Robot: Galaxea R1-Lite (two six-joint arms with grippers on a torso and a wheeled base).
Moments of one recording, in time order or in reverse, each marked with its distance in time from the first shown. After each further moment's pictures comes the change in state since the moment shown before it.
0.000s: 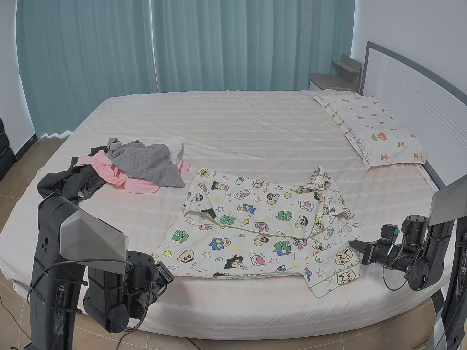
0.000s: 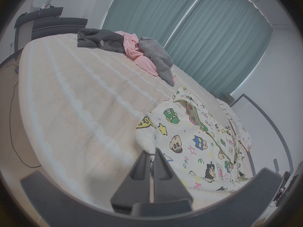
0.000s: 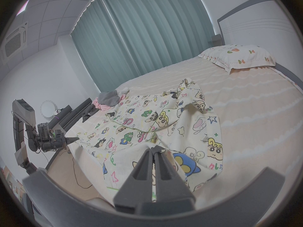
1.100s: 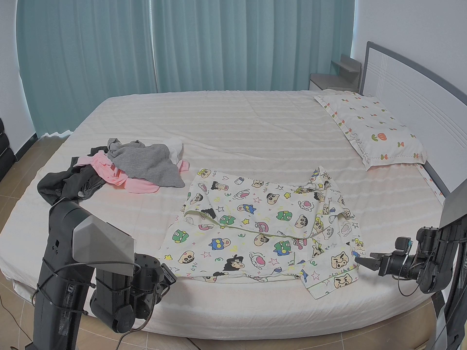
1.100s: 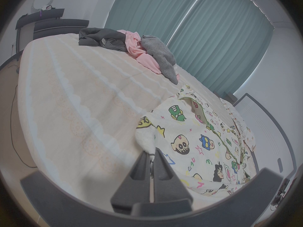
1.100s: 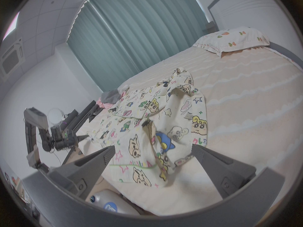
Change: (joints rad) left arm -0.002 0.058 -0.050 0.000 0.029 -0.001; right arm -0.209 0.053 0.103 -0.001 0.244 -0.134
